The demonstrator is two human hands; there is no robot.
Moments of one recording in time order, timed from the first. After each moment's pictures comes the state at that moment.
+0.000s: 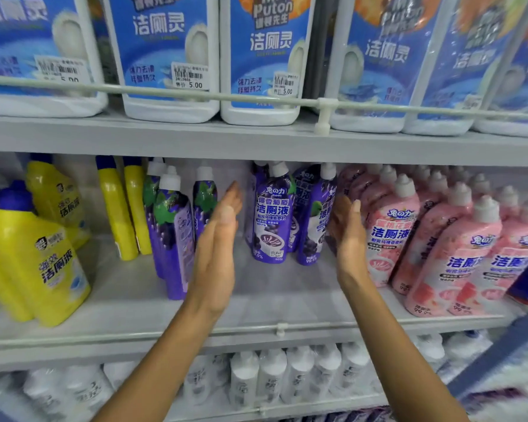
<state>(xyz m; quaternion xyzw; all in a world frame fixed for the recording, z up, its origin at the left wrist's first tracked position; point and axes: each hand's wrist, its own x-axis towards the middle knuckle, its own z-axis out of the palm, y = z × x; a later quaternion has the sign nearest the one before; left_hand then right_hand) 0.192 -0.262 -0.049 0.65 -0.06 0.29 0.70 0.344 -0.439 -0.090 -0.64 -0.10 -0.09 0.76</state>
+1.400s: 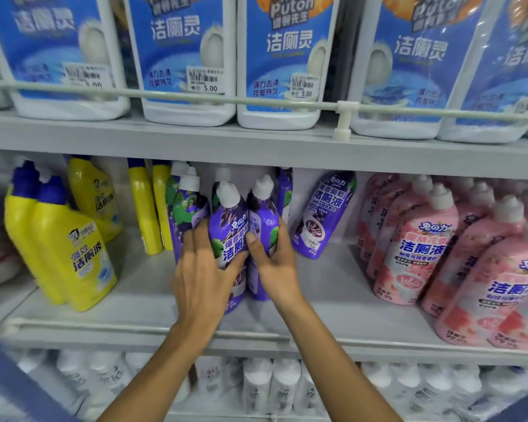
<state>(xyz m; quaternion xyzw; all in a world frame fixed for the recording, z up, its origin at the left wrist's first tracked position) 0.207 -0.226 -0.103 0.84 0.22 0.43 0.23 0.286 -0.322 -0.115 -0.60 -0.24 -0.03 0.76</state>
